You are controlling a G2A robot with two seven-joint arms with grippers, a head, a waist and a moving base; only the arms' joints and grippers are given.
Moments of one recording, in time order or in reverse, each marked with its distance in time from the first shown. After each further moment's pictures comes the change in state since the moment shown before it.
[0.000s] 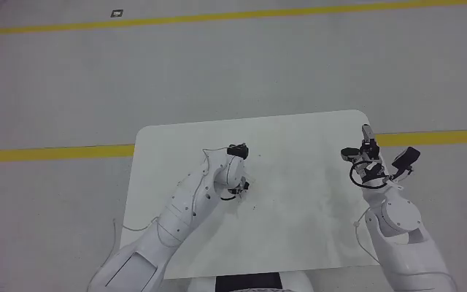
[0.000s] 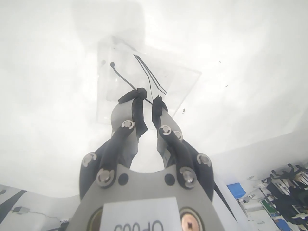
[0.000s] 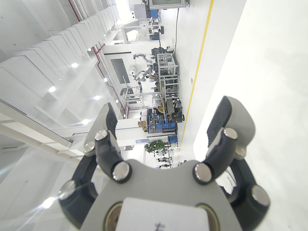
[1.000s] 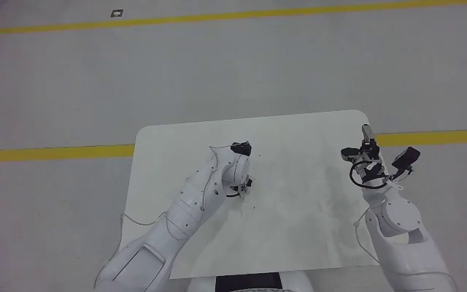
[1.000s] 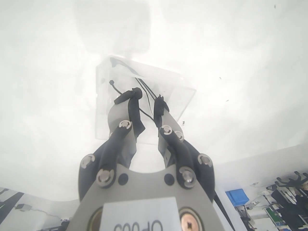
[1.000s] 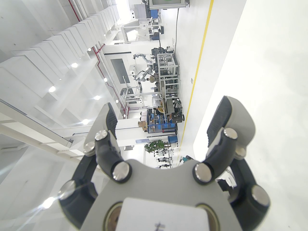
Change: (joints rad) left arm -0.038 -0.055 0.018 0.118 0.029 0.000 0.060; right arm 0.000 0.000 0.000 0.000 0.000 0.000 0.000
